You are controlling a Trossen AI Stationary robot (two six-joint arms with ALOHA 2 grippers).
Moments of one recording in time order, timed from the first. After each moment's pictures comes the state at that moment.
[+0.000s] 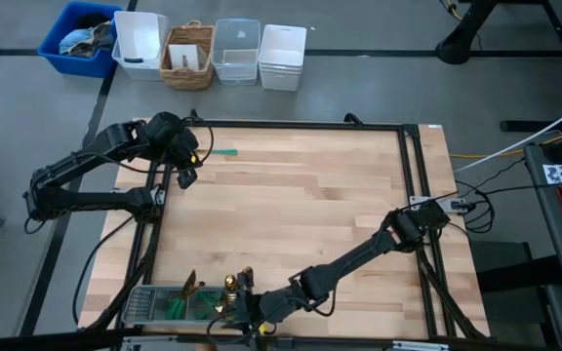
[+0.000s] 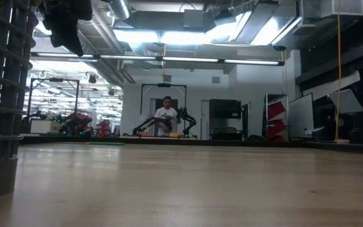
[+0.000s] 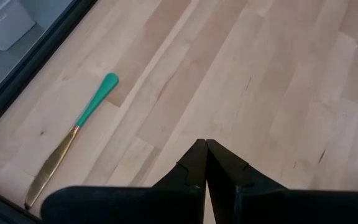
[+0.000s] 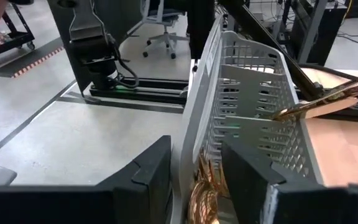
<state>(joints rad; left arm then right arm) 0.52 0.88 1.04 -1.11 0.07 -0.03 0.52 2.35 2.01 0.06 0.20 0.19</state>
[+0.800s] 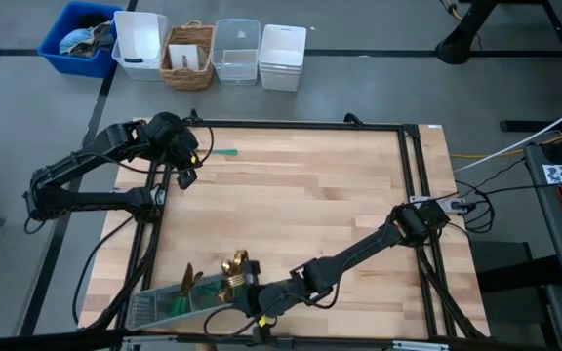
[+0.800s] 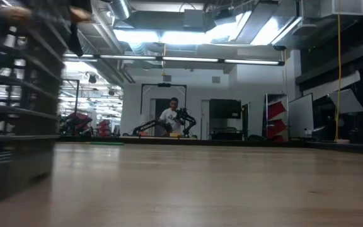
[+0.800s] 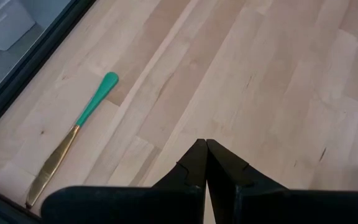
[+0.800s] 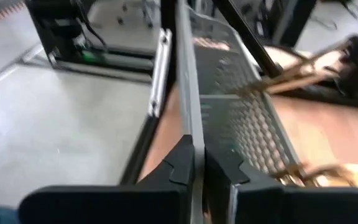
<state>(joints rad) 0.52 0.88 1.04 -1.11 0.07 -0.02 0.51 2.30 2.02 -0.14 0.25 0.13</state>
